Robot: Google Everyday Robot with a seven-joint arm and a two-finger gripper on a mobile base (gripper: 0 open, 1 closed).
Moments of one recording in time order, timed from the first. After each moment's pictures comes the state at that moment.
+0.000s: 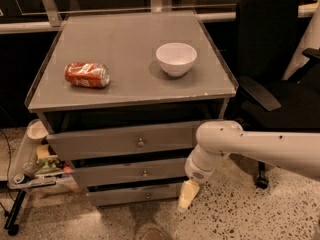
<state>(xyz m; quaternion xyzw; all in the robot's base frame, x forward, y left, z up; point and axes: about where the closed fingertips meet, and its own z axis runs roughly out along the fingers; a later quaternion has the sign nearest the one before) 0.473 -0.108 0.522 -0.57 0.81 0.15 0.06</state>
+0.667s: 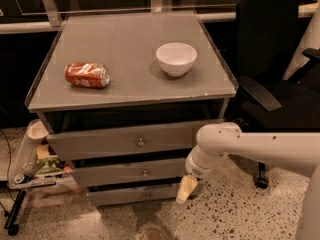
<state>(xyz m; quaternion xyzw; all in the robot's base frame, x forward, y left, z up) 0.508 -0.115 0.499 -0.54 0.83 0.12 0.09</state>
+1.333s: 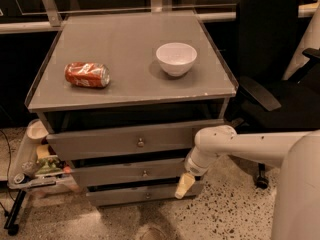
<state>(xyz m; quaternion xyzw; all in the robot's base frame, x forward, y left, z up) 0.543 -0.123 0.461 -0.52 0.84 0.10 0.11</state>
